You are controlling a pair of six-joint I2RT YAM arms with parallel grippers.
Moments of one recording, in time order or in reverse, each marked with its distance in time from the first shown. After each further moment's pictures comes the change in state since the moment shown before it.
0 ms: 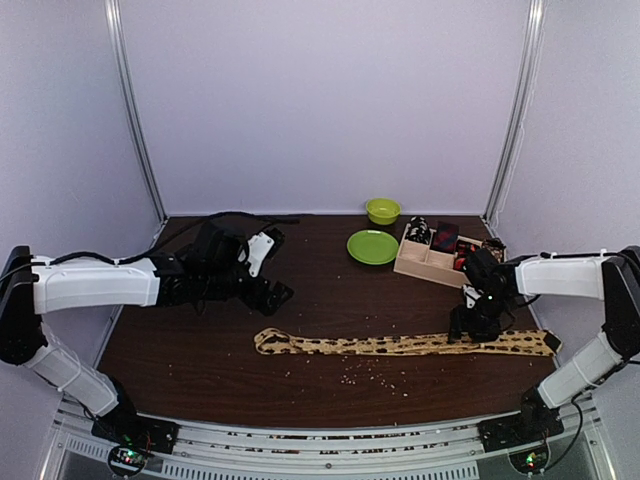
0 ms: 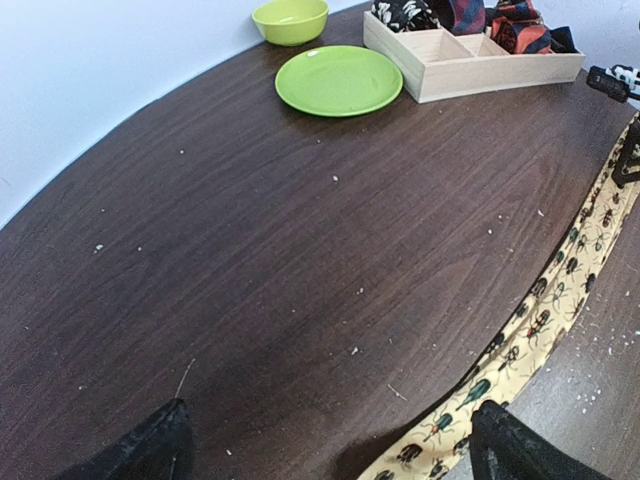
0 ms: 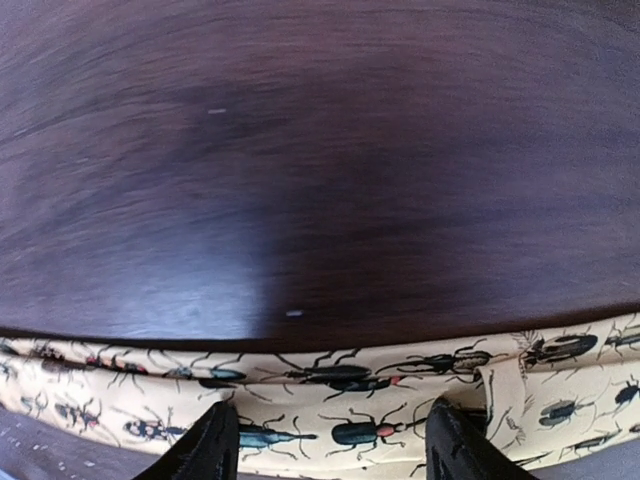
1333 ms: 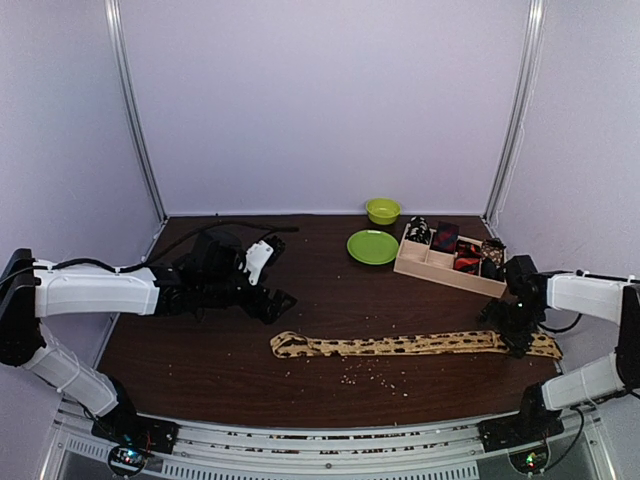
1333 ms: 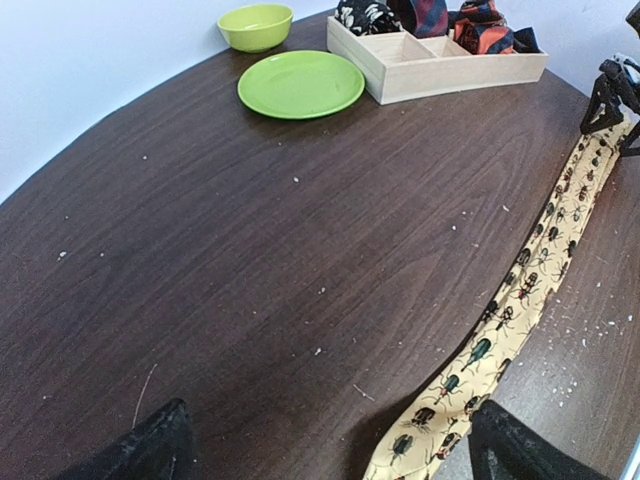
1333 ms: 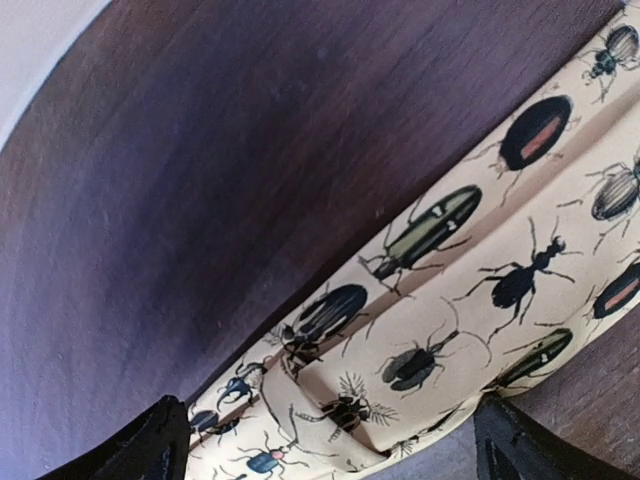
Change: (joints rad) left arm 0.000 -0.014 -0.082 0.105 0.096 -0.016; right arm -0.261 -0.198 -0.159 0.042 0.067 0.497
